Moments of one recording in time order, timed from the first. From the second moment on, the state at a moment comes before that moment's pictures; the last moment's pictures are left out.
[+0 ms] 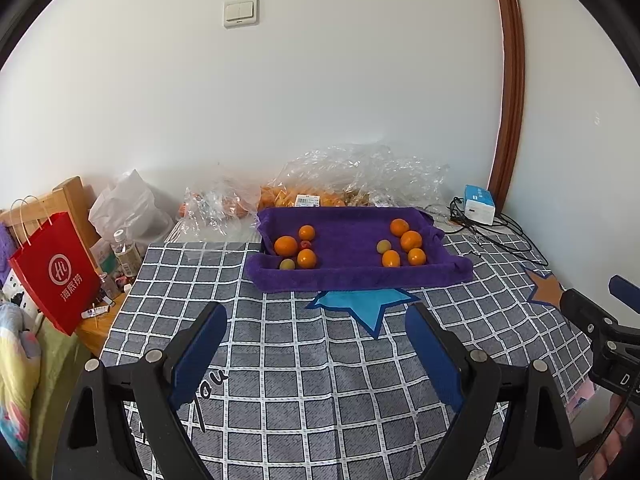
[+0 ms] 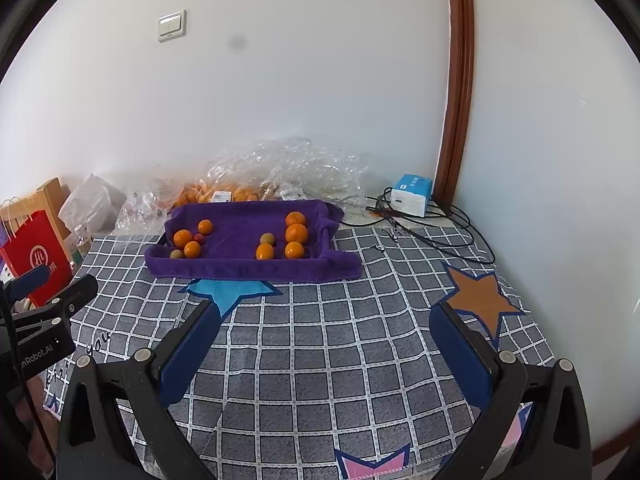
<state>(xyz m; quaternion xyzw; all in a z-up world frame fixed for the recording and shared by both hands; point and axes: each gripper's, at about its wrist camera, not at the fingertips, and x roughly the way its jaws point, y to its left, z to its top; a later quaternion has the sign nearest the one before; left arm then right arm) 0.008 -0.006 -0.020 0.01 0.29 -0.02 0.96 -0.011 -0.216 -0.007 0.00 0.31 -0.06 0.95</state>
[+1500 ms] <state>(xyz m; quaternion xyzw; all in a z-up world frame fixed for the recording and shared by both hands) 0.008 -0.004 -0.015 -0.01 0.28 -0.02 0.96 -0.015 -0.216 -0.002 0.00 0.30 -0.07 0.95</state>
